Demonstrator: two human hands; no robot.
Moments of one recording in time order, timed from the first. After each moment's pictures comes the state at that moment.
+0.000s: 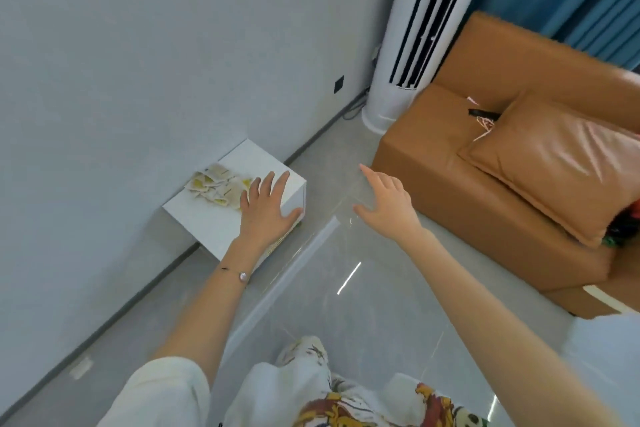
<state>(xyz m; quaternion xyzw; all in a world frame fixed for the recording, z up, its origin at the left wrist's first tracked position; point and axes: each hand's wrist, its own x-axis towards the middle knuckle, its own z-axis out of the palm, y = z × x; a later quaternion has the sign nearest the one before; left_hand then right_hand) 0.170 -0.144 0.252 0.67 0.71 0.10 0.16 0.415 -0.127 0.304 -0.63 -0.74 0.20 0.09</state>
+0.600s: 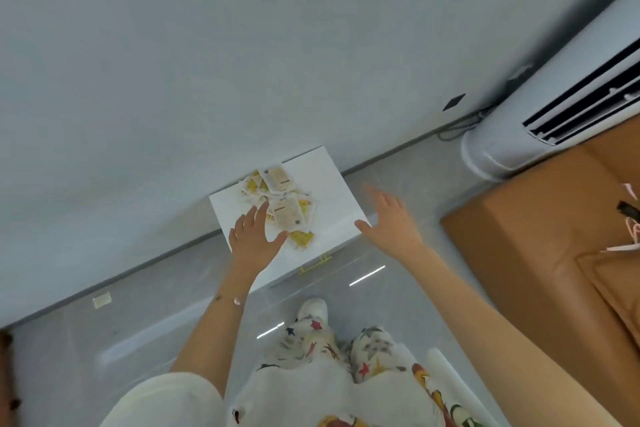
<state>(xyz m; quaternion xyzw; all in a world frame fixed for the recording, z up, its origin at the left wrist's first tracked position) 0.010 0.004 0.131 0.39 0.86 0.12 0.30 0.234 0.151 0.197 -0.50 -0.82 0.28 -0.05</state>
